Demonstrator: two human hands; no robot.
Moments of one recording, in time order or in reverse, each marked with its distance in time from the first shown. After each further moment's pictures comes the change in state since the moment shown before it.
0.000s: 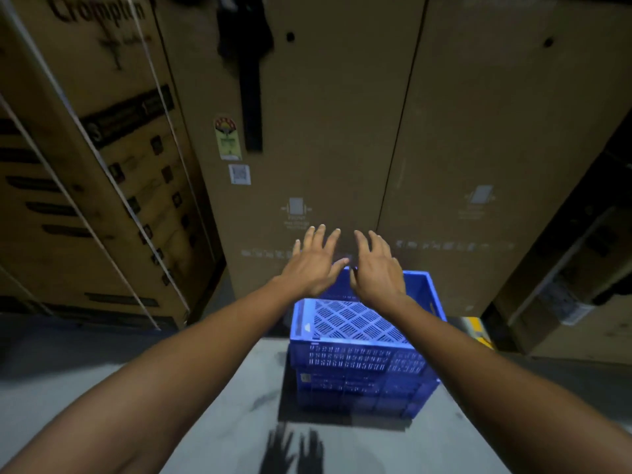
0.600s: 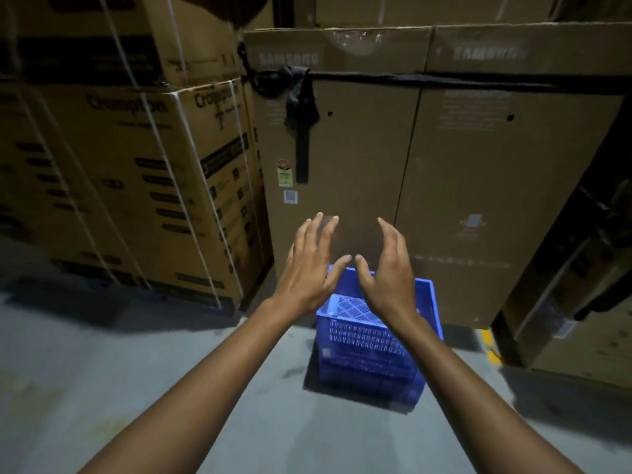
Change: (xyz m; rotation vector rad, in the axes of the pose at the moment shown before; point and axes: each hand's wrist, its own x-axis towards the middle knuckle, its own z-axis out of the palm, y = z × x) left_hand -0.266 0.172 -0.200 -0.159 0.402 -0.064; right_hand -0.209 -0.058 -0.250 0.668 0.365 -0.181
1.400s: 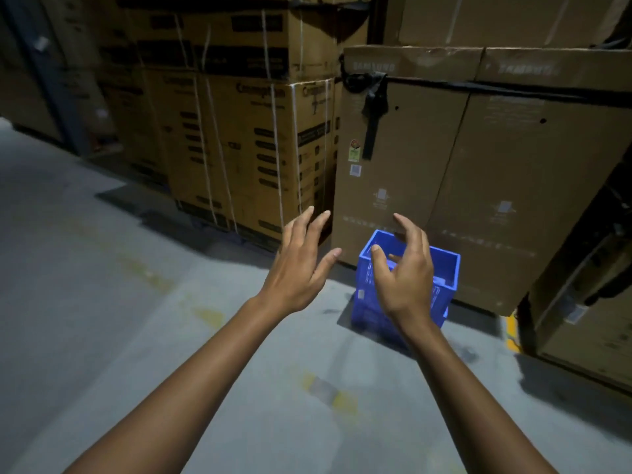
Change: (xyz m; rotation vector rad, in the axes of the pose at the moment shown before) left_hand -0.404 0.196 -0.159 0.056 0.219 -0.155; right_hand -0.319 -0.209 -0.232 0.301 -0.034 -0.044
